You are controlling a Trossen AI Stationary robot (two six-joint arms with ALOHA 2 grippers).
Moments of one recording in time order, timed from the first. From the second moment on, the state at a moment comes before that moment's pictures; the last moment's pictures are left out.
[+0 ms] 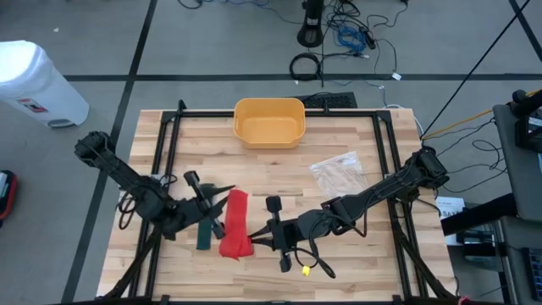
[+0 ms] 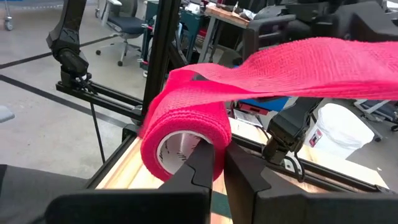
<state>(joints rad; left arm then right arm) -0.70 1.28 0.79 1.03 -1.07 0.82 0.45 1.77 1.45 0.15 0.27 -0.19</state>
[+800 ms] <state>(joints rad) -0.70 1.28 0.79 1.10 -1.23 0.67 0.46 1.77 1.45 0.11 0.25 -0.14</state>
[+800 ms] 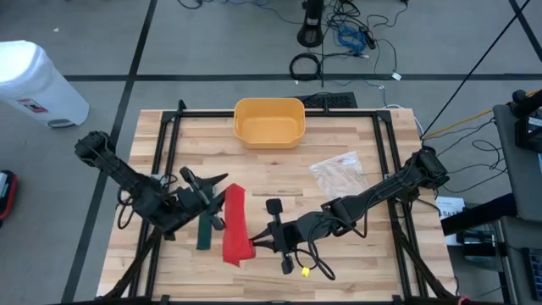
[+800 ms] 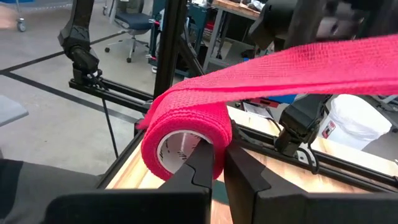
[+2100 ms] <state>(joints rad) -0.80 1.28 0.79 0.89 -1.43 1.03 0.51 1.78 1.45 0.10 0.24 -0.07</state>
